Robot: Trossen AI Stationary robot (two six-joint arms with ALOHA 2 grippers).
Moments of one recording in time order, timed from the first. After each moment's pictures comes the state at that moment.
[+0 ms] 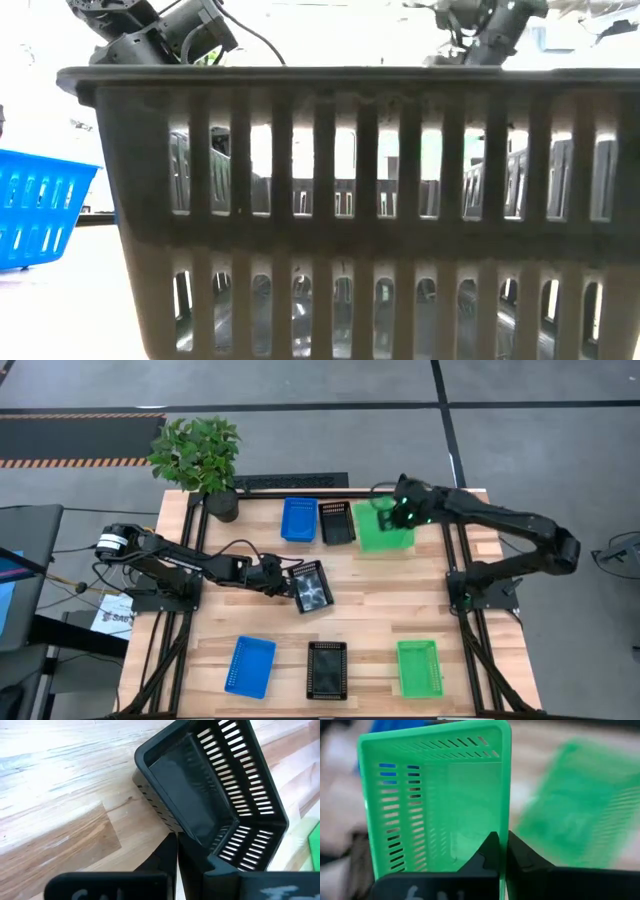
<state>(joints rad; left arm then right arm) -0.05 1.45 0.66 -0.11 -0.14 -1.27 -0.48 1.22 1.06 -0.82 0.14 0.81</state>
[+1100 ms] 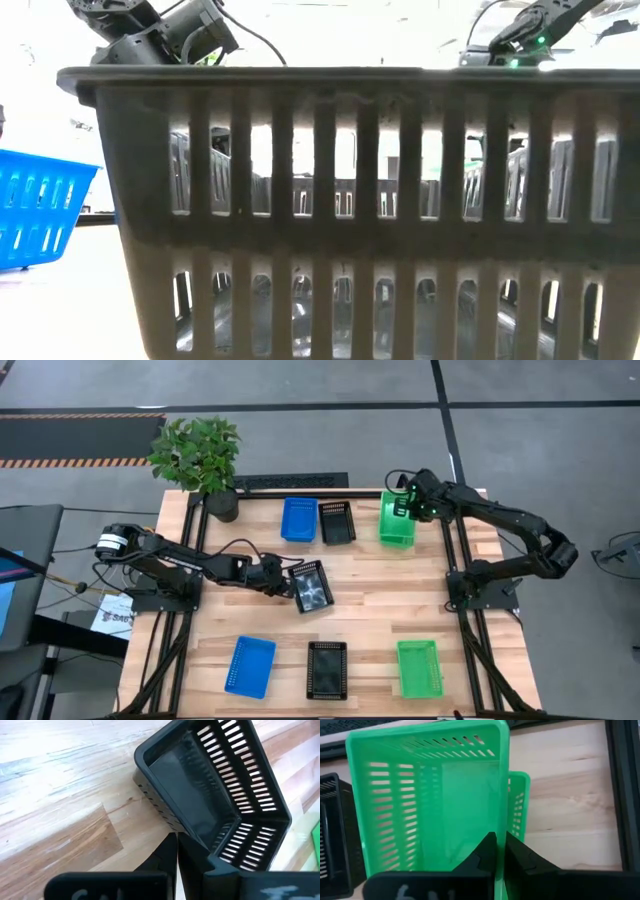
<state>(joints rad) -0.04 1.45 0.66 -0.12 -0.13 -1.23 -0.82 1.25 0.87 -0.73 0.16 0.84</state>
